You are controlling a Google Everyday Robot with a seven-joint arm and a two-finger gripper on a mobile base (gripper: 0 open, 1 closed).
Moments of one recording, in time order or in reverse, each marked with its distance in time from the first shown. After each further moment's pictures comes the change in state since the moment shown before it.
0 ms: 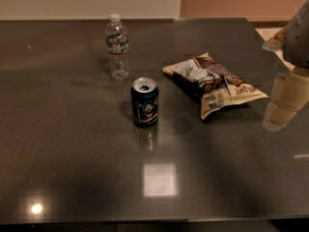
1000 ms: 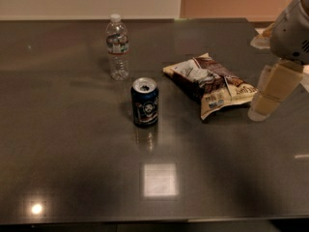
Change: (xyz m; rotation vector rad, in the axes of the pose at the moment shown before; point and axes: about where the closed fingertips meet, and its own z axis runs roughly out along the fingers) arm -0.018 -0.016 0.011 -0.028 -0.086 0.017
